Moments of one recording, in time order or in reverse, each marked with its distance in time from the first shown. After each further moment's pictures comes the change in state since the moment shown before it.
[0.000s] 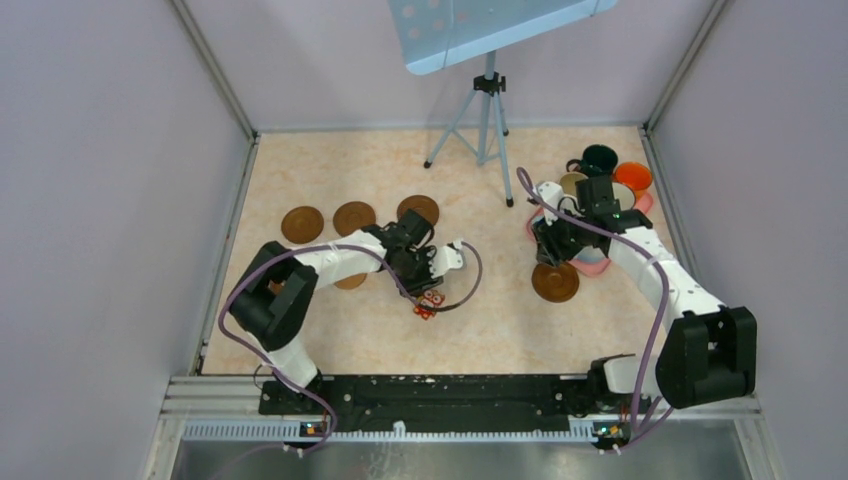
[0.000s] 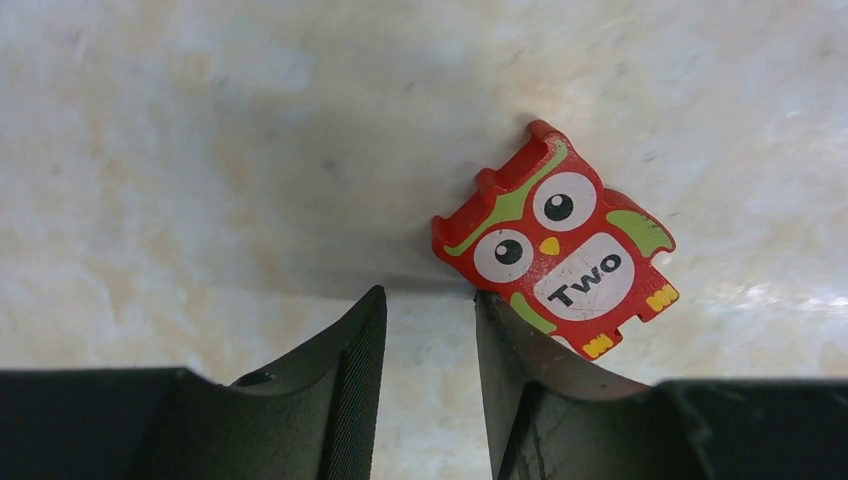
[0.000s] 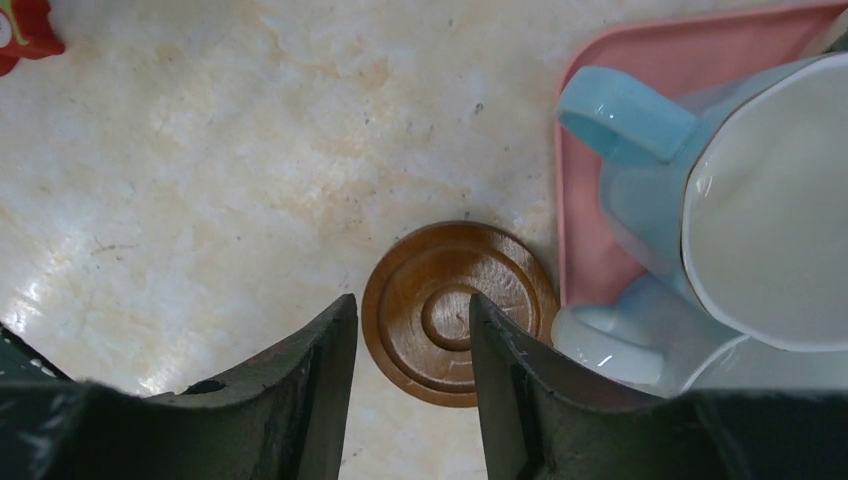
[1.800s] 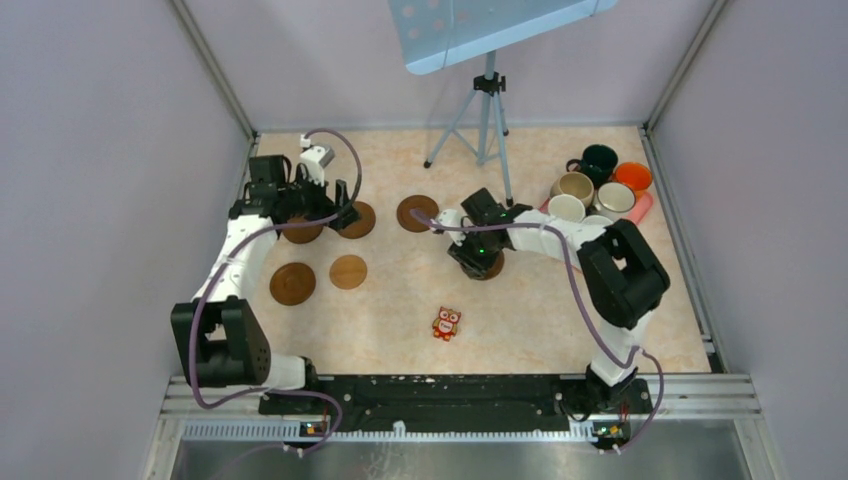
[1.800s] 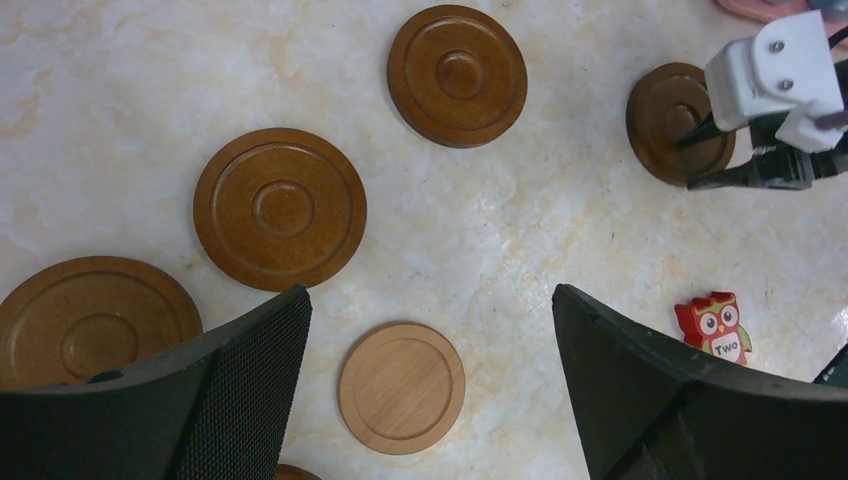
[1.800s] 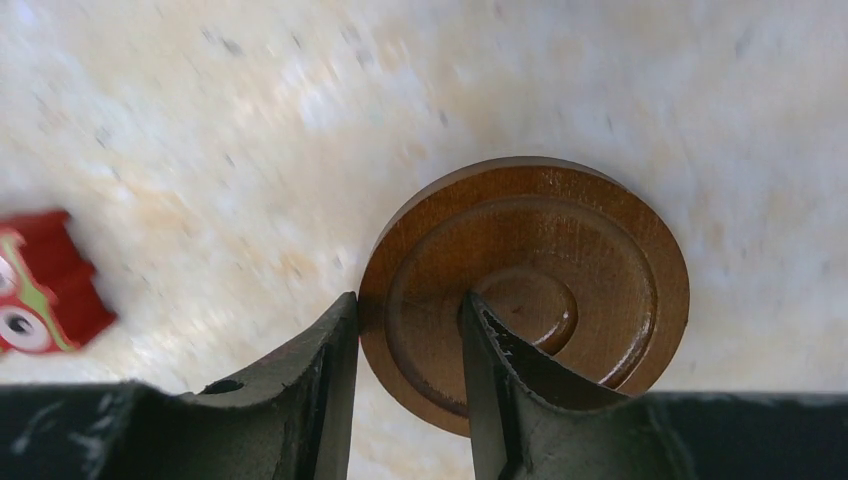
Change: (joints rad) left arm 0.709 -0.310 0.094 0.055 0.398 -0.423; right arm 0.450 0.505 0.190 0.153 0.181 0.025
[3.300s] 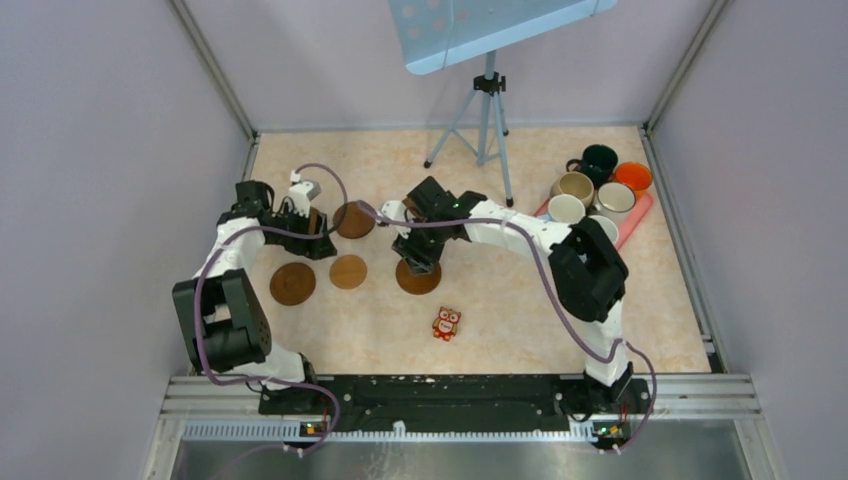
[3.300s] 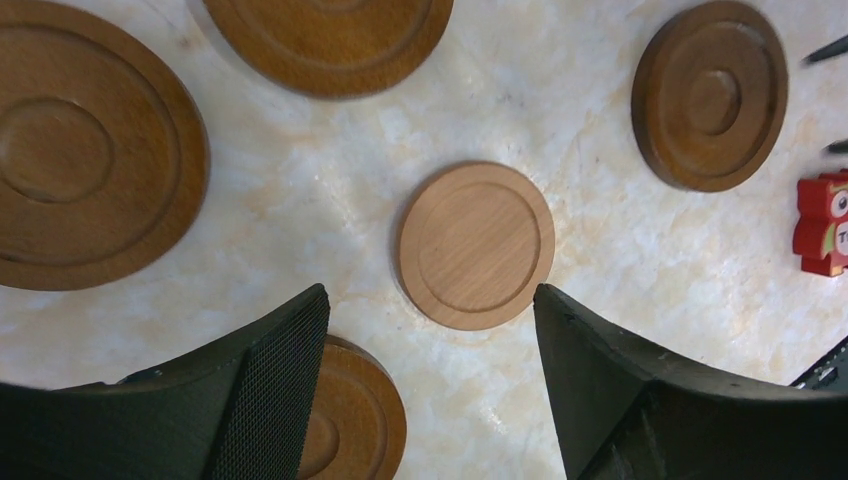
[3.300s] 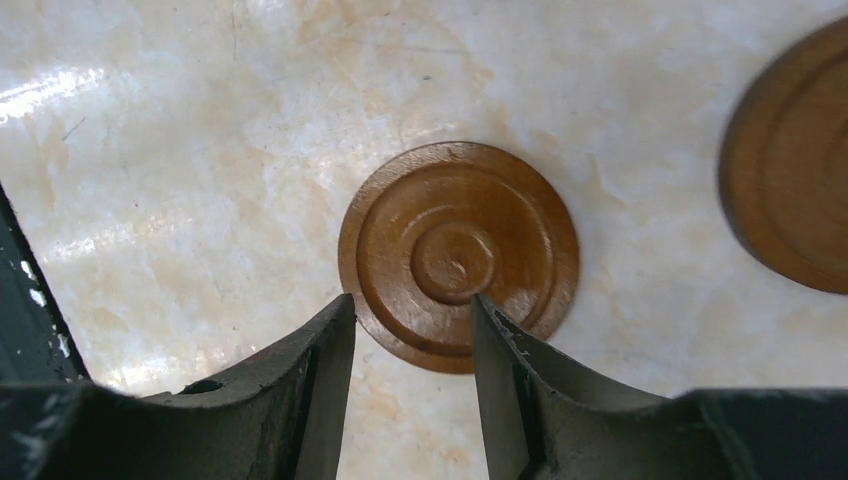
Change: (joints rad) left arm 0.191 0.105 -0.080 -0.185 -0.013 0.270; right arm 0.222 0.221 0.439 -0.097 -0.159 0.092
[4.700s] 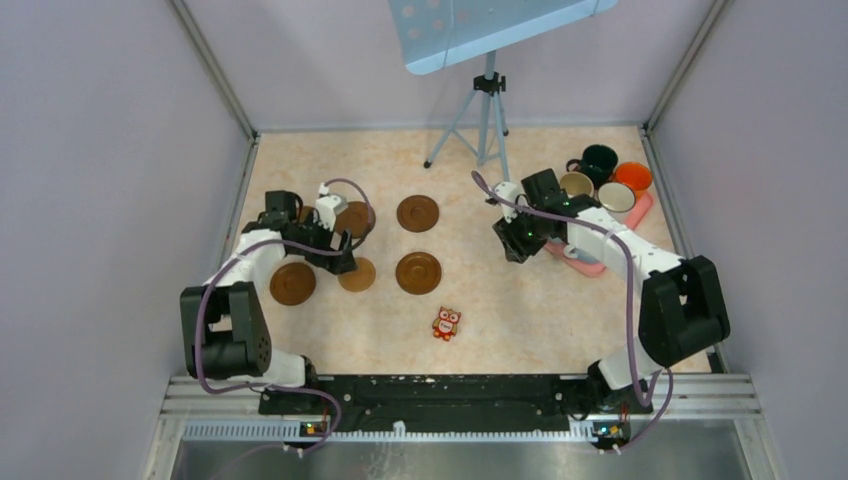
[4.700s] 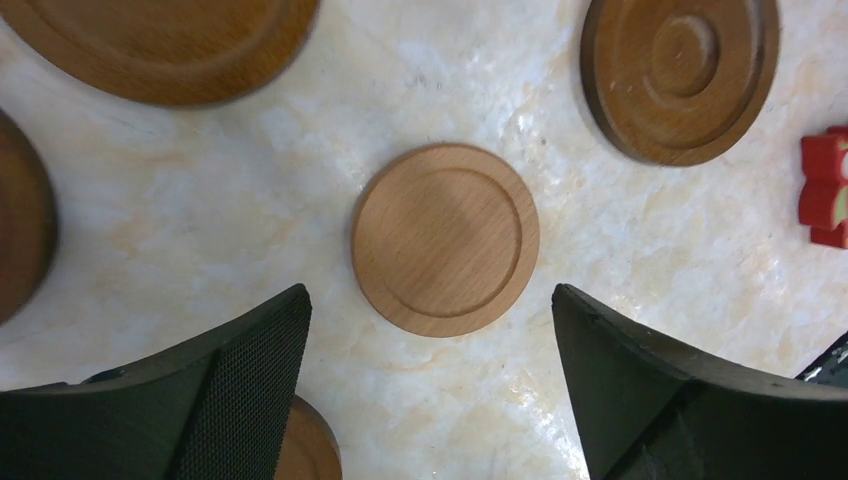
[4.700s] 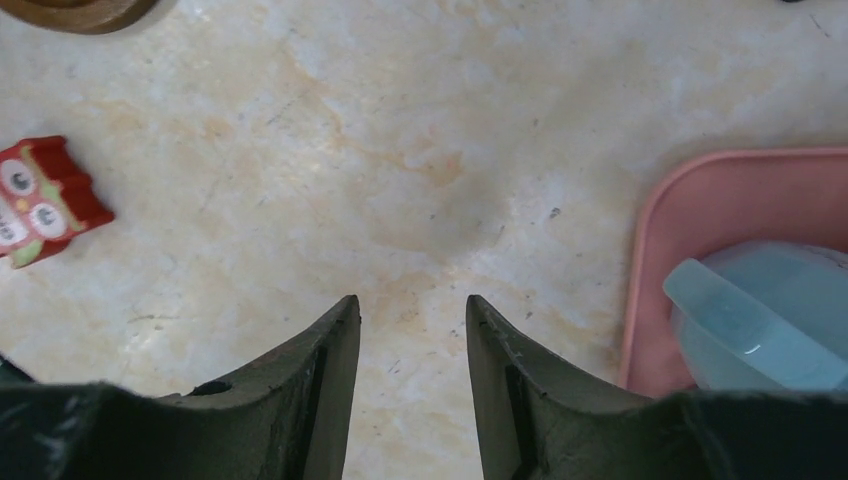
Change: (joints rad) left arm -0.161 -0.015 -0.148 0.089 -0.073 -0.018; right arm -0.438 -0.501 -0.480 -0.056 0.086 -0.006
